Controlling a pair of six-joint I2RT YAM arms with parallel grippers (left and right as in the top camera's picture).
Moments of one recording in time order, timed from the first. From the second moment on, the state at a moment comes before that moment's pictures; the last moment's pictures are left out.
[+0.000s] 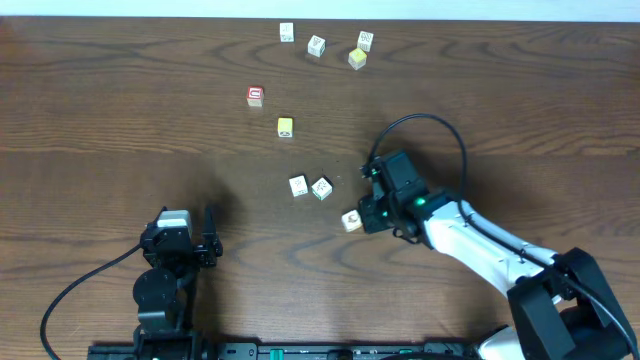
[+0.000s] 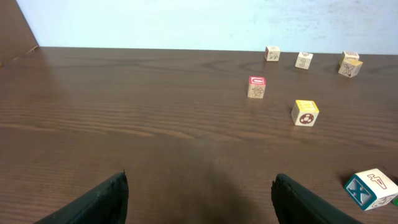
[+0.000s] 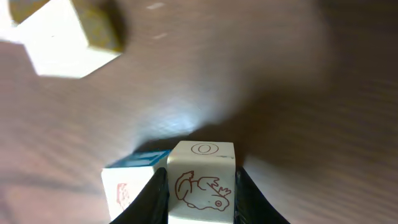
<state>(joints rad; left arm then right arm) 0.04 0.12 0.02 -0.12 0.00 -0.01 0.55 1.61 0.80 -0.34 -0.14 0.31</state>
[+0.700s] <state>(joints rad) 0.04 0.12 0.02 -0.12 0.00 -0.01 0.59 1.63 0.80 -0.44 -0.08 0.40</state>
